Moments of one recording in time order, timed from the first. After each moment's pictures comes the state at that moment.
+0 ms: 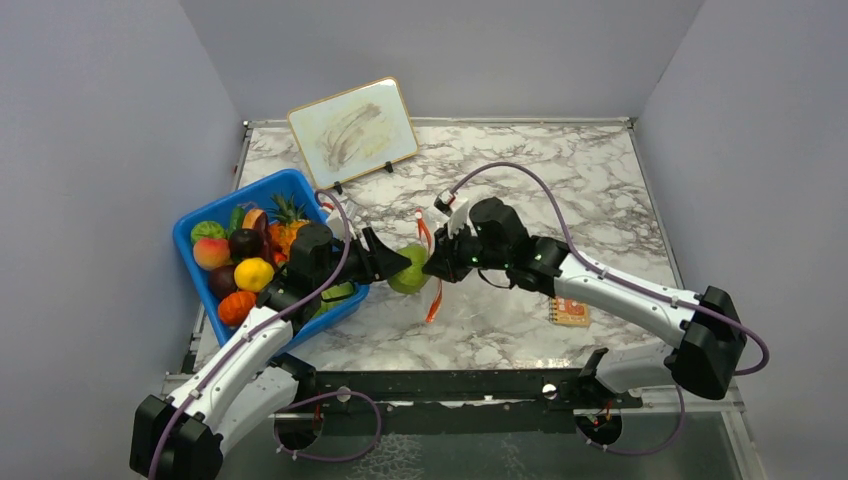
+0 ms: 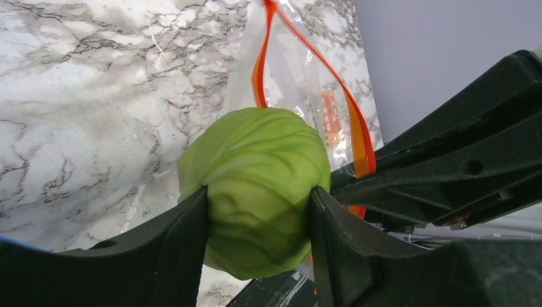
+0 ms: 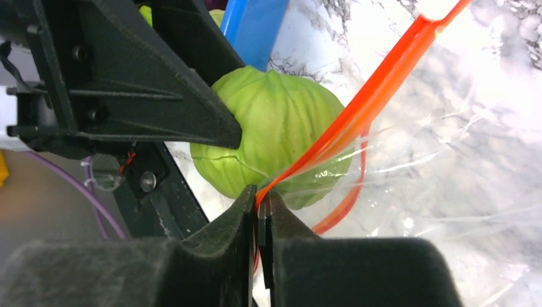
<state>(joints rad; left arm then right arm) -0.45 0.84 0.53 -0.08 0.44 -0.78 0.90 1.32 0.99 -0.18 -0.24 0.30</state>
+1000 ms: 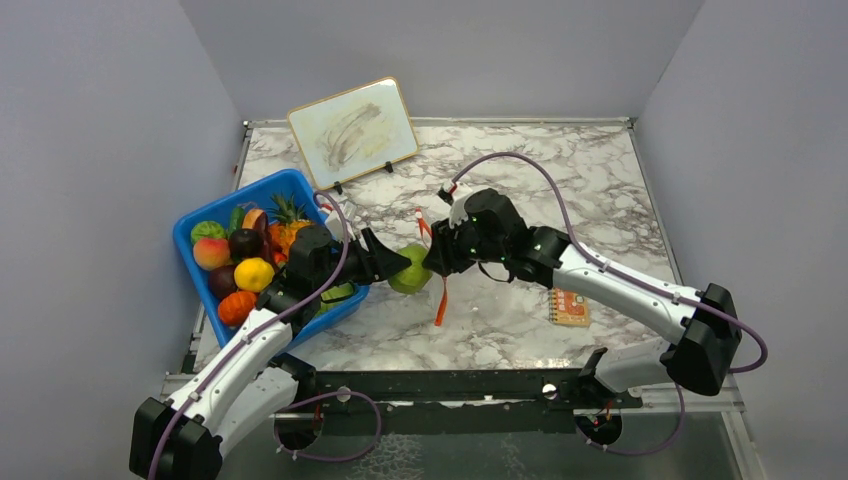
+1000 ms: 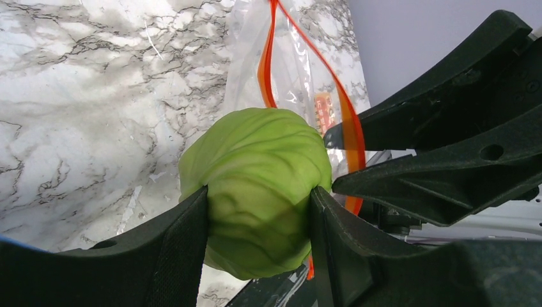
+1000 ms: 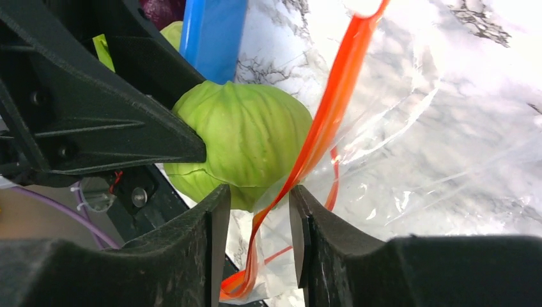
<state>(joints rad) -0.44 0.83 0.52 -0.06 0.44 -0.80 0.90 1.36 1.10 -0.32 -0.13 0.38</state>
